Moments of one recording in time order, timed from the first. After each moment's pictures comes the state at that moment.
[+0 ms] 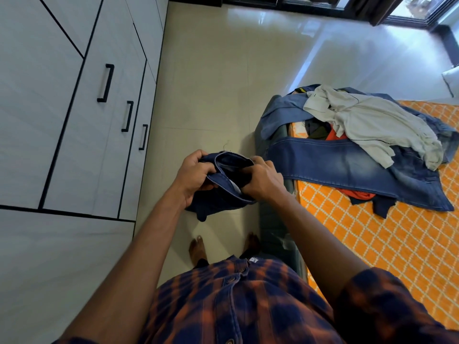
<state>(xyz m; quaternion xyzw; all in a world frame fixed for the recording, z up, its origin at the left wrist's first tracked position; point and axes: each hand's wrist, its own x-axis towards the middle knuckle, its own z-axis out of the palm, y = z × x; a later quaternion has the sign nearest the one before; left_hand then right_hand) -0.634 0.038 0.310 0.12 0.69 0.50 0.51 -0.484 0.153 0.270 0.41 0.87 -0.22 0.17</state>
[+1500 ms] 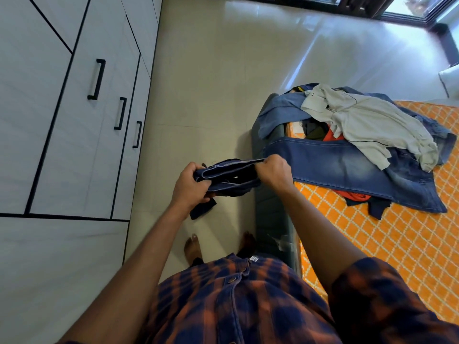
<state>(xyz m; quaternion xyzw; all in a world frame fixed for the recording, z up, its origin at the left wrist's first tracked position) -0.629 0.033 0.253 0.15 0.76 0.45 0.44 -0.484 0.191 0.273 0.61 0.72 -0.32 0.06</state>
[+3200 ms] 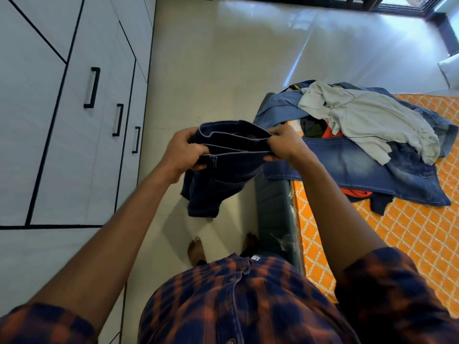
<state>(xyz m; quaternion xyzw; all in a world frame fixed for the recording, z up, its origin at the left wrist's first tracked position) -0.675 0.088 0.322 0.27 0.74 0.44 0.44 -0.489 0.248 0.325 0.55 0.66 -0.50 -0.02</state>
